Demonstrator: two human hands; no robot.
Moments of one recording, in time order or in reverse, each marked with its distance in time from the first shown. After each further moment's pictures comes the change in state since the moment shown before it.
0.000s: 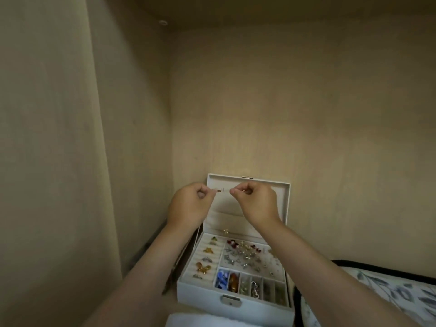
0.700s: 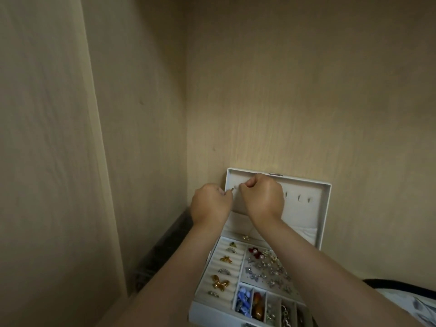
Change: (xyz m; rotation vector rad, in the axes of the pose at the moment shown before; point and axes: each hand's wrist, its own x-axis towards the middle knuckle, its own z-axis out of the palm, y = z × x) left_hand 0.039 -0.029 0.049 0.159 0.068 -0.223; right_hand 0.048 0.027 0.077 -0.276 0.132 0.048
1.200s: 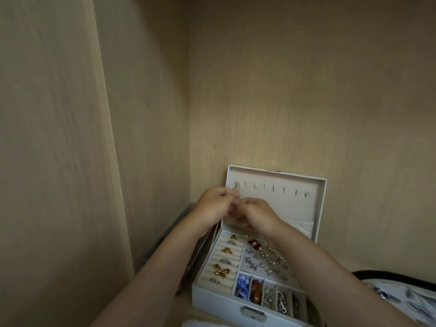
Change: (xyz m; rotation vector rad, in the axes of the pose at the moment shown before) left_hand -0.019 0.000 -0.029 -0.439 -0.468 -0.037; right_hand -0.041 0.010 -0.033 0.525 -0.696 0.255
